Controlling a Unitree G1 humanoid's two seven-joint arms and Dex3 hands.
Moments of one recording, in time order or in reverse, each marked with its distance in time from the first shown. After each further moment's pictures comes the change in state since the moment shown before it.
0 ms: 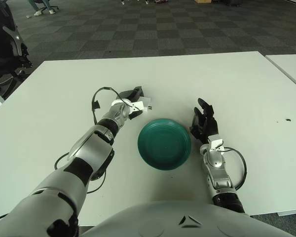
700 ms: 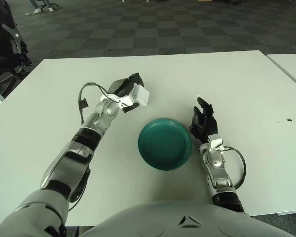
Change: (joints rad) left arm 0.280 0.198 0.153 -0.735 -0.073 -0.069 -0.064; right arm -0.005 0.002 -0.002 0.003 0.003 -0.004 0.009
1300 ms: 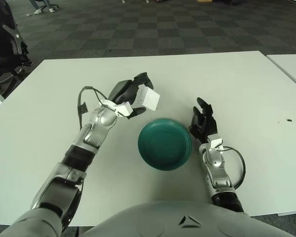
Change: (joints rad) left arm 0.233 0.013 0.066 -0.447 -0.154 -0.006 -0.201; right arm -0.001 0.005 -0.002 0.001 0.004 0.001 0.005
